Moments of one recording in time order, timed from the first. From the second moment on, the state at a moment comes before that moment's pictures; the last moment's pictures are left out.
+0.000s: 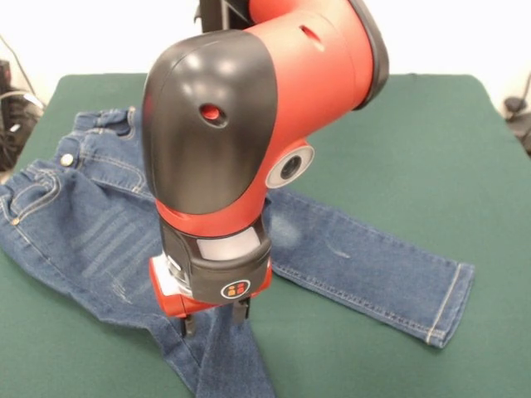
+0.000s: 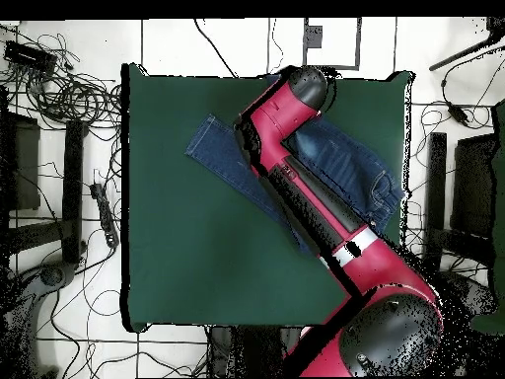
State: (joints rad) arm -0.62 -0.21 1.17 1.46 1.85 -1.32 2.12
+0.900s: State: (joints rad) arm -0.63 -0.20 1.17 1.46 1.85 -1.28 2.12
